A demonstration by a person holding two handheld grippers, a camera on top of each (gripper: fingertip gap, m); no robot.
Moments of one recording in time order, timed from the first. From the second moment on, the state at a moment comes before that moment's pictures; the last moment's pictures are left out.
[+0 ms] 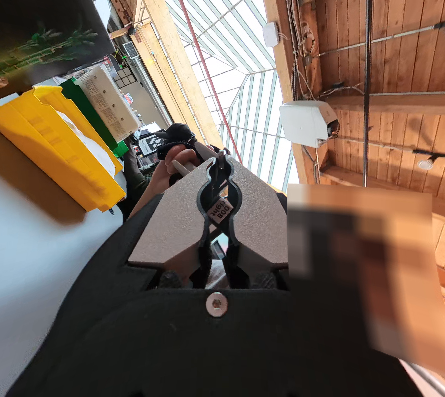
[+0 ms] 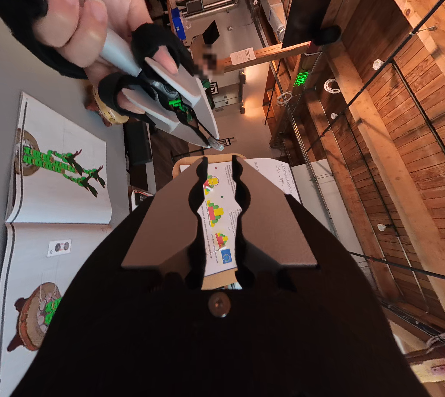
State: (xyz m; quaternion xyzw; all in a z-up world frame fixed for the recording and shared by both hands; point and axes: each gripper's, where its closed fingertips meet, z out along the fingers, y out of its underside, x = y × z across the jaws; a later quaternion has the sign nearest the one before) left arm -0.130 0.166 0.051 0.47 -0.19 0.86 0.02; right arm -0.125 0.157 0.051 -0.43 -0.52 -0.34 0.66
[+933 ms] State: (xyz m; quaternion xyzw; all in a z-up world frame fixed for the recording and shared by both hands) left arm -0.127 0.179 0.038 0.47 -0.40 0.75 -0.25; right arm -0.126 0.156 0.036 -0.54 -0.51 -0.12 0.66
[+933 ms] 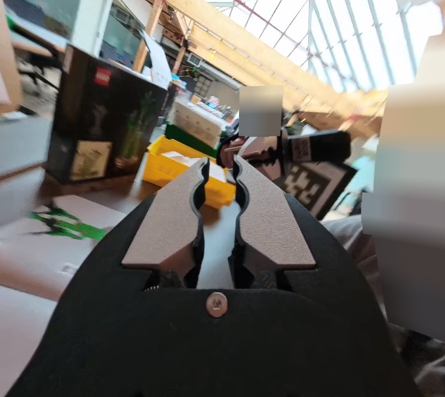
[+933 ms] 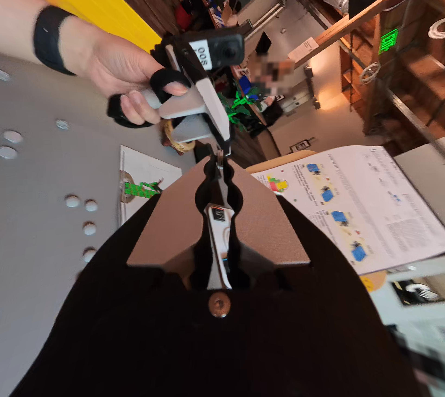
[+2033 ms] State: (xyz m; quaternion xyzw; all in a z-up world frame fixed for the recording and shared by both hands) left arm -0.142 0.110 0.020 0.29 -0.69 0.43 -0.52; right arm -0.151 0.119 0.025 -0.56 -0.56 0.09 0.61
